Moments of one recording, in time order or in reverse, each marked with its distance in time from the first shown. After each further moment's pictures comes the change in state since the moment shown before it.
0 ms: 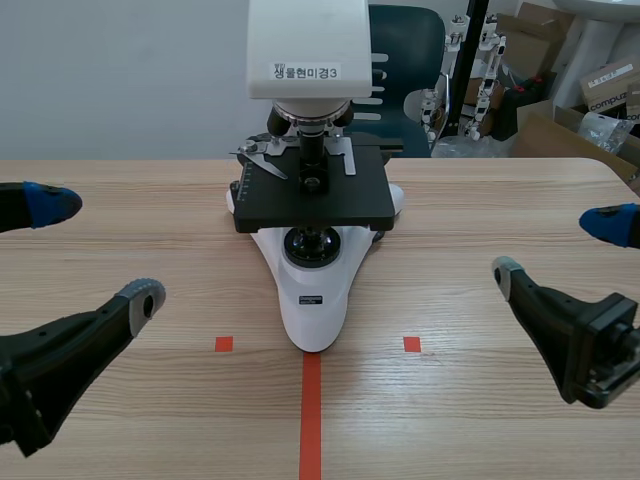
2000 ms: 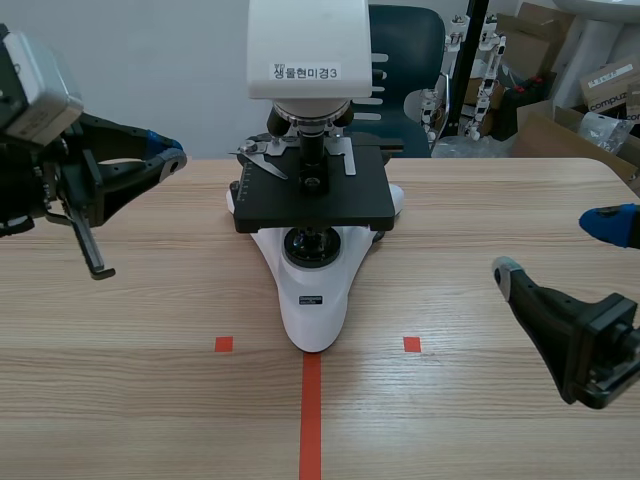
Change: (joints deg) left arm -53.5 -7.6 34.9 -28.2 14.0 0.0 -8.0; right arm 0.0 0.0 0.0 0.0 0.0 0.0 0.0
